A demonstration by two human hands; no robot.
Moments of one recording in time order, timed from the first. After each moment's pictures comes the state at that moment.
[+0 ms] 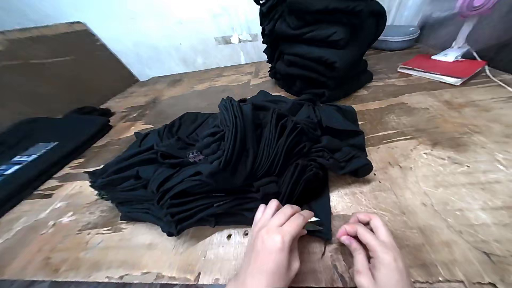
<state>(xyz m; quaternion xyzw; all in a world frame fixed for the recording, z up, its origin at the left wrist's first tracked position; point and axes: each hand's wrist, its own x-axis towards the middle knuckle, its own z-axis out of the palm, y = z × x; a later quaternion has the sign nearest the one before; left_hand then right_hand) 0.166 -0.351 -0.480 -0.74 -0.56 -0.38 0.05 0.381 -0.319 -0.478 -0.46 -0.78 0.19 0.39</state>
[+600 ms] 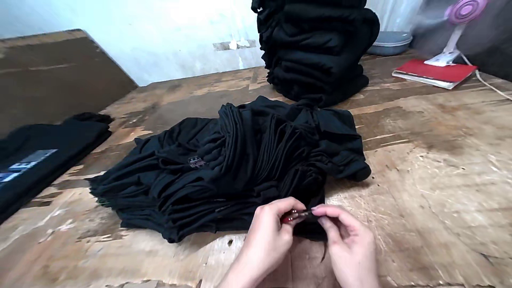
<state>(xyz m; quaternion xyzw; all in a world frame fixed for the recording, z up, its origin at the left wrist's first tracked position) 0.151 -0.328 -0.462 -0.65 -0.57 -0.43 -0.24 0.318 -0.303 -0.483 -0.38 -0.64 0.34 0.57</state>
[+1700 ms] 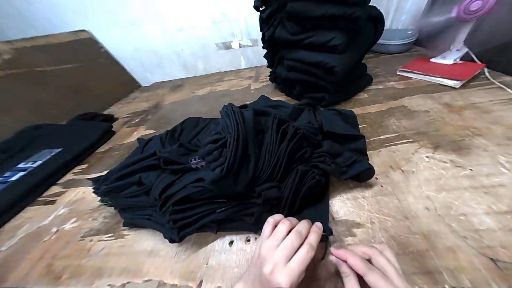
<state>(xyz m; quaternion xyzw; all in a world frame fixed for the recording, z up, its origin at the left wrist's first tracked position) 0.165 -0.345 -0.501 -0.76 -0.43 -0.45 0.22 0.363 -0.343 -0.496 -0.39 -0.73 0.15 0.54</state>
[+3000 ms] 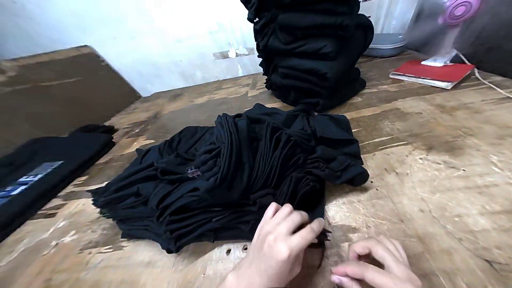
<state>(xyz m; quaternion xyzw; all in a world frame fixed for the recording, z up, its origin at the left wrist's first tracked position) 0.155 -0.323 -0.475 -0.82 -0.43 -0.36 0.12 0.396 -0.324 -0.476 -0.36 -0.81 0.17 0.42</state>
